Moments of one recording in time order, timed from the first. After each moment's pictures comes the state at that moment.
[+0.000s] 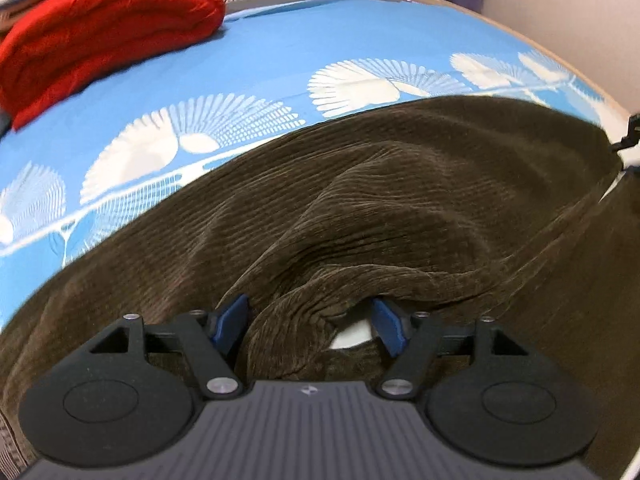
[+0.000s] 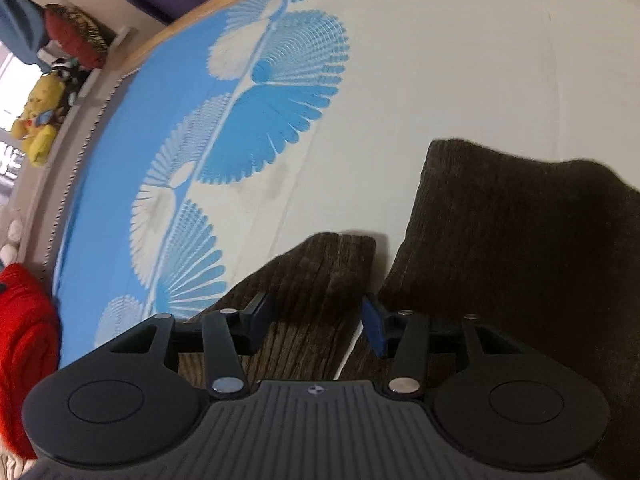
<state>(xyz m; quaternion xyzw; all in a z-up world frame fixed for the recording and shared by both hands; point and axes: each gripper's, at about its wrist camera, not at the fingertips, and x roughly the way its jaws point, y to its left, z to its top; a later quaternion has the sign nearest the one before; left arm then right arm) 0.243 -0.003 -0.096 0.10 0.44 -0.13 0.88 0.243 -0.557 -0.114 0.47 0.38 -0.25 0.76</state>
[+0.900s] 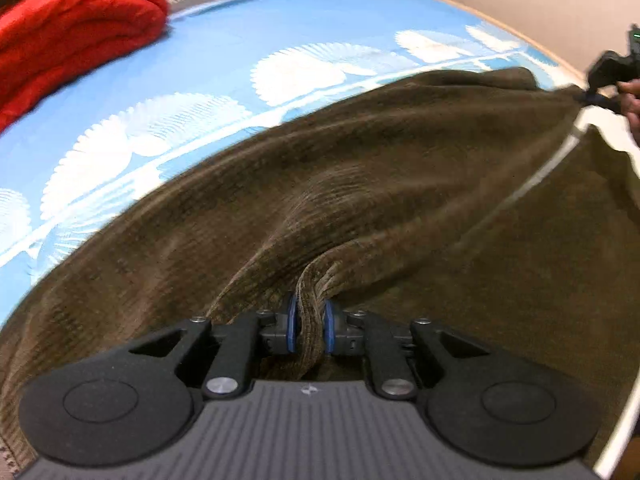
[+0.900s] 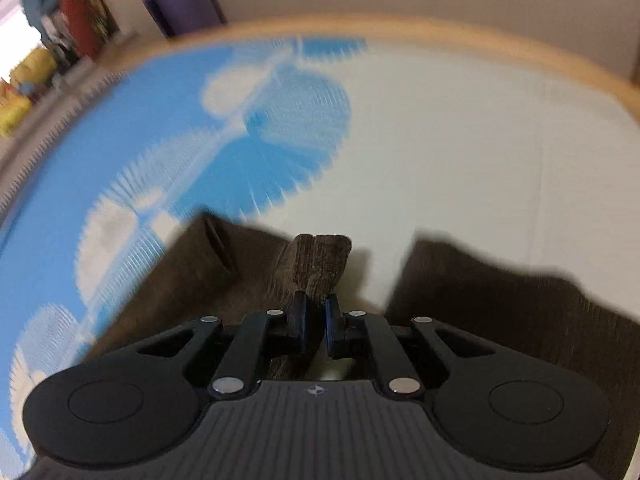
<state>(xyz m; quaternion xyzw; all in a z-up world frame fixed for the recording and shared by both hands) 0.239 -0.009 -0.099 0.11 0.46 -0.22 0.85 0.264 -0.550 -0.081 0.30 0.34 -0.32 0.83</state>
